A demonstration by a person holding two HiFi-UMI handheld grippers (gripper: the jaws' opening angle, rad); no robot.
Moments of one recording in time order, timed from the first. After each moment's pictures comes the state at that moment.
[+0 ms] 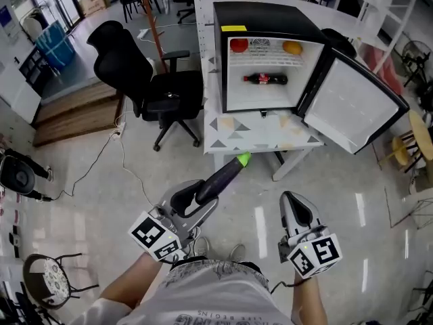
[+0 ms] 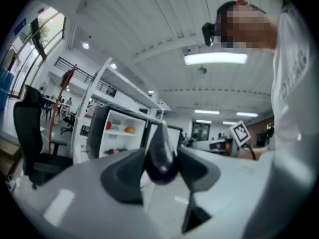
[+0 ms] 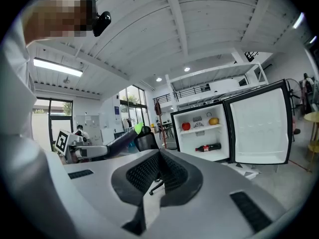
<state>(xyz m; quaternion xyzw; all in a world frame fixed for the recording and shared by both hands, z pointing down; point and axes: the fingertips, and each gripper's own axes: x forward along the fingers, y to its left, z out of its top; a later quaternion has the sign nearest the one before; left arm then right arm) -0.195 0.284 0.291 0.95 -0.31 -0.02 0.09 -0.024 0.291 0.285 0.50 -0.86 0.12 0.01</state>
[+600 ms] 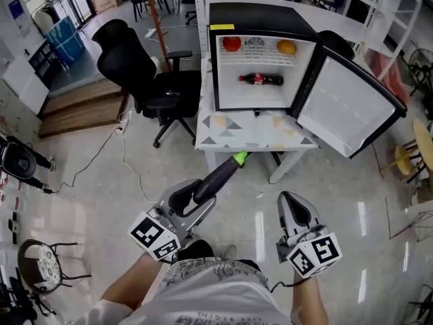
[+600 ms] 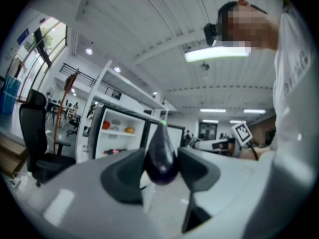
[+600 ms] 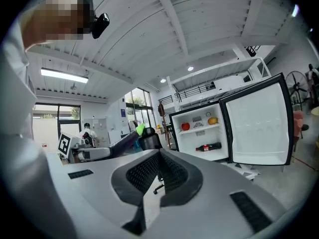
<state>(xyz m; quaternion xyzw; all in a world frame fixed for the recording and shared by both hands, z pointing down) -0.135 0.303 0.296 0.93 -0.35 -0.02 0.08 0.038 0.303 0.290 0.47 -0.88 0.12 0.00</state>
